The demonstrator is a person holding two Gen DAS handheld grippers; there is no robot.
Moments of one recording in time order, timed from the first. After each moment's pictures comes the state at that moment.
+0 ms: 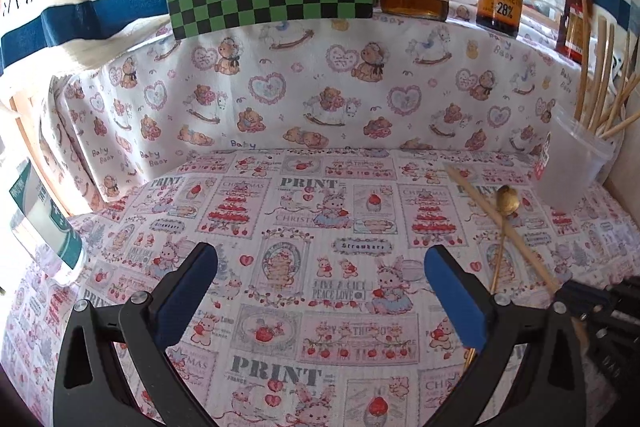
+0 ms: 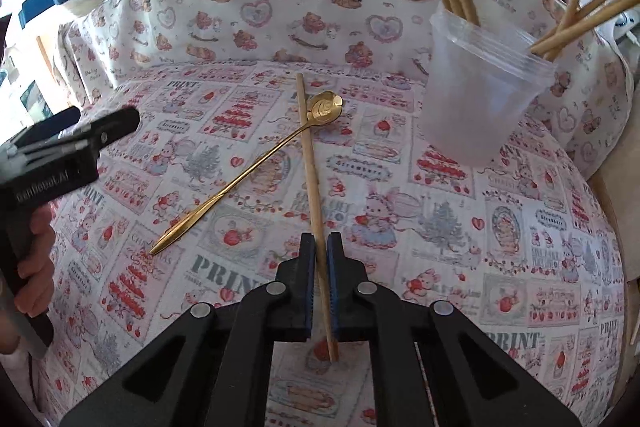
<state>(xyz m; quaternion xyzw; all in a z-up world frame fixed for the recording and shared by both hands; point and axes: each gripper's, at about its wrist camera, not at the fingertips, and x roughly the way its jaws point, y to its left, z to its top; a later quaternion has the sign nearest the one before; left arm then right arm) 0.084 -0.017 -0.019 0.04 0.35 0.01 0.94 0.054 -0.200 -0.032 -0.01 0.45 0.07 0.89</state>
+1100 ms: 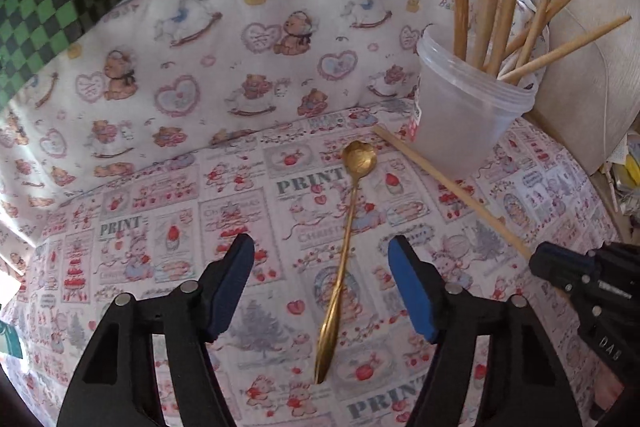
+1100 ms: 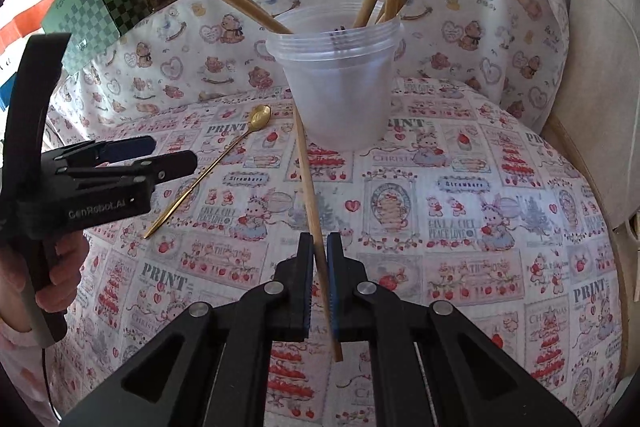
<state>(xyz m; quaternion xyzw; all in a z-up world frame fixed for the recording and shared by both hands) 0.144 -0.144 -0.021 0.09 0.46 -0.19 0.86 0.040 -0.291 -0.023 0.08 0.45 0.03 0.89</state>
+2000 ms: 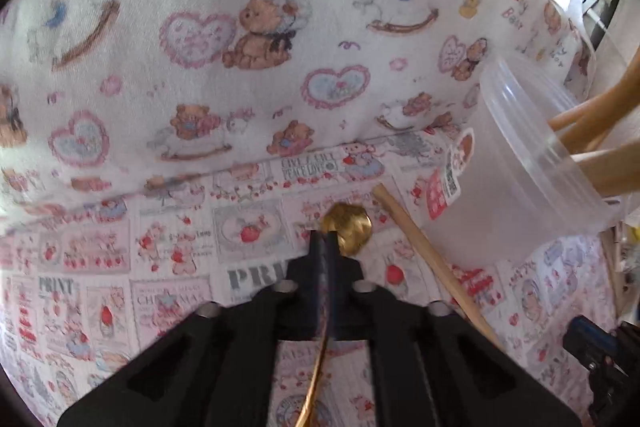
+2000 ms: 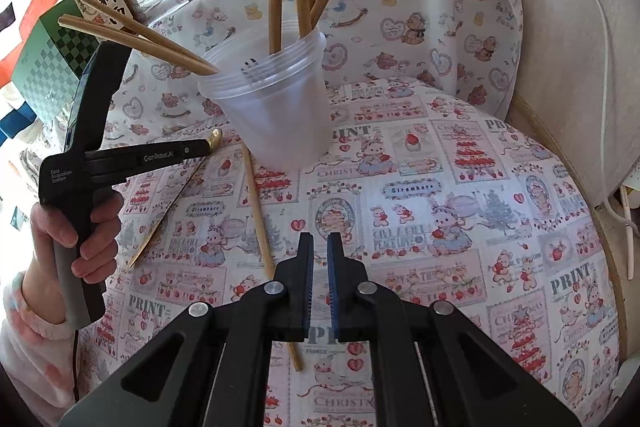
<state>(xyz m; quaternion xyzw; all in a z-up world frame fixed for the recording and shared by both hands) 0.218 -0.179 -0.041 0.03 0.50 -0.19 0.84 0.043 -0.329 -0.019 0.13 0.44 -0.02 0.89</state>
